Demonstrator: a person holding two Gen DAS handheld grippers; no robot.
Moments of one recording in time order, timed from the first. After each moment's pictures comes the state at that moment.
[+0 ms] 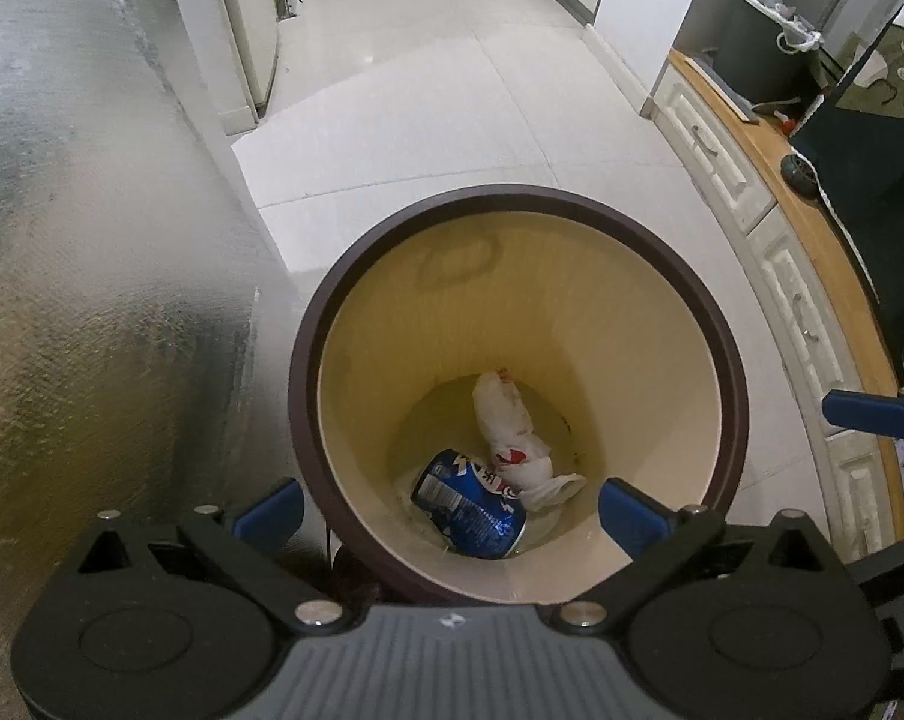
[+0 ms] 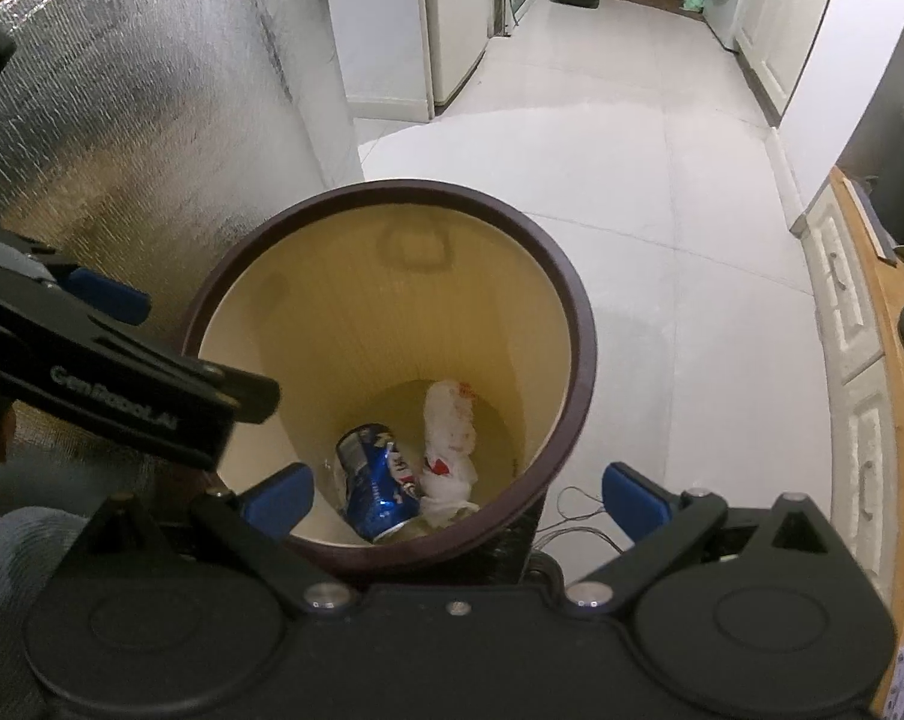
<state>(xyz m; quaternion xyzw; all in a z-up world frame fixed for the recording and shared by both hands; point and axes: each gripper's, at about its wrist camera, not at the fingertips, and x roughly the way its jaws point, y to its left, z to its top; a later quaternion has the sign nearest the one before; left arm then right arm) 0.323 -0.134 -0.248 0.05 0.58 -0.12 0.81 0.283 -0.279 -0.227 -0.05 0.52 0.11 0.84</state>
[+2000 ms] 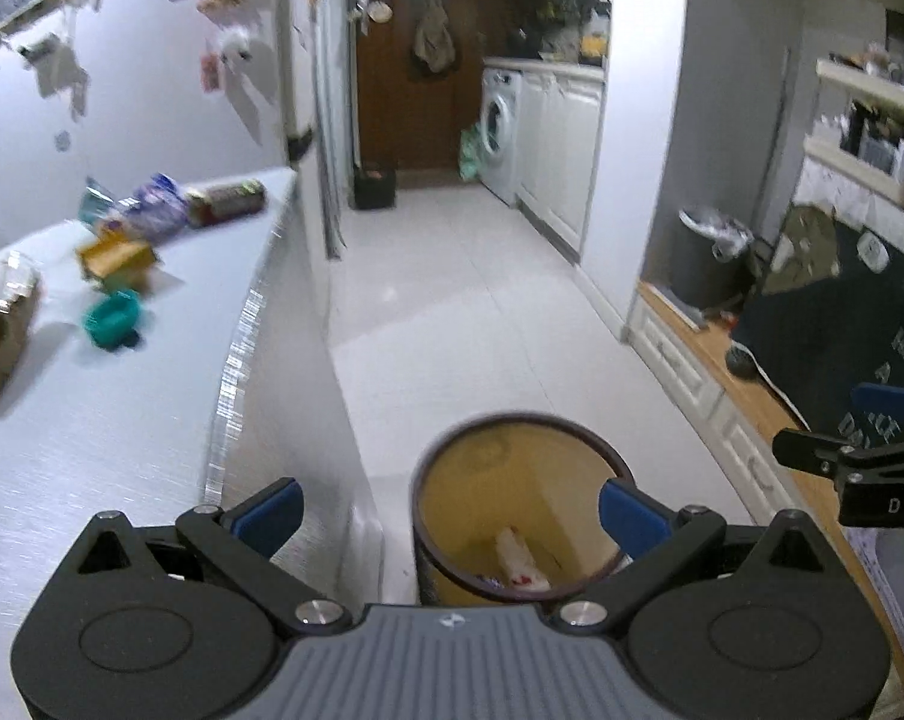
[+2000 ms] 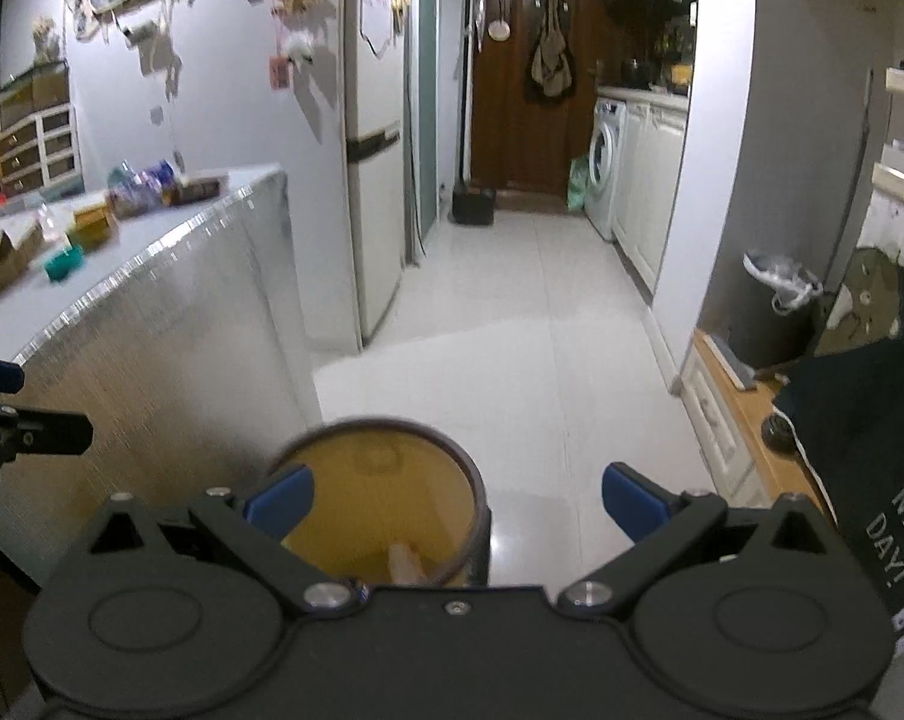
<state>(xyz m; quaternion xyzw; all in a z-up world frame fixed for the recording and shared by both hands) 0.139 -0.058 -0.054 0.03 0.34 -0.11 0.93 0.122 -0.297 -0.064 -0.02 0.30 0.03 0.95</state>
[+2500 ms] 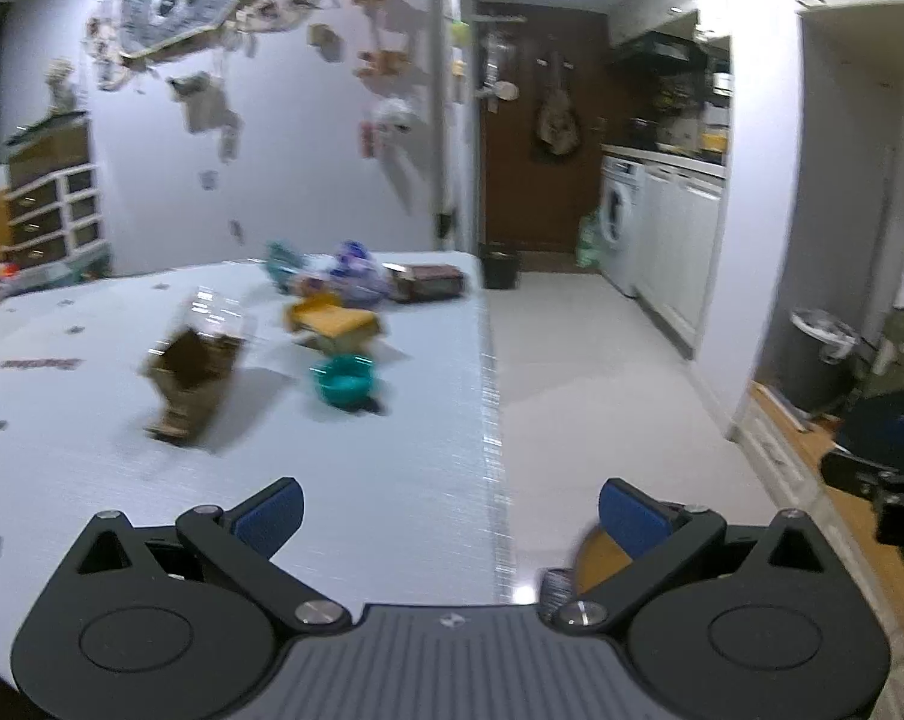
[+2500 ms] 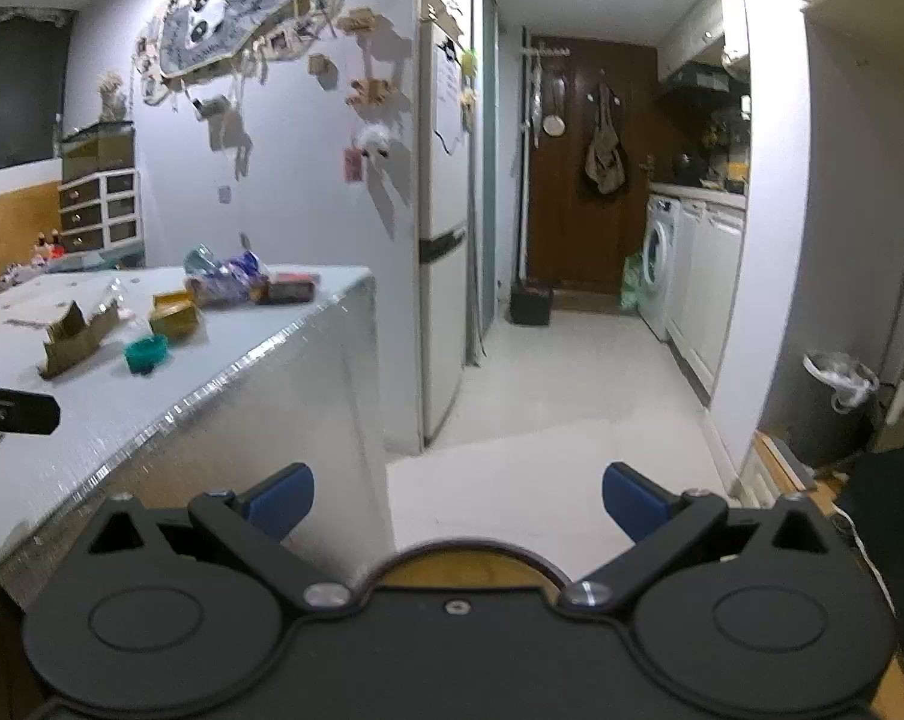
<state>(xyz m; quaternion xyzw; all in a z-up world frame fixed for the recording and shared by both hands) 0.120 0.041 -0.014 0.01 0.27 0.01 0.96 0.138 -0.221 -0.038 -0.02 0.20 0.08 0.98</state>
